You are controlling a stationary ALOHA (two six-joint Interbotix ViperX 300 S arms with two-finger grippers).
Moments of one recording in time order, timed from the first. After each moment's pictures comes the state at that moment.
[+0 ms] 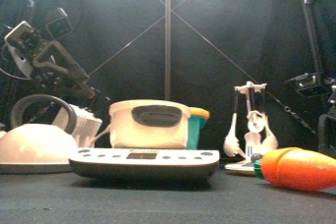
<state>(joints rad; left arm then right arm) 0.07 -0.51 1.27 0.06 -0.42 -0.17 0.34 -0.37 1.32 2.04 -0.56 -0.83</state>
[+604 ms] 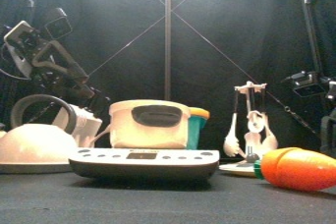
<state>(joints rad) 0.06 -0.55 1.27 0.06 -0.42 -0.17 0.34 -0.39 1.26 1.95 -0.52 -0.83</state>
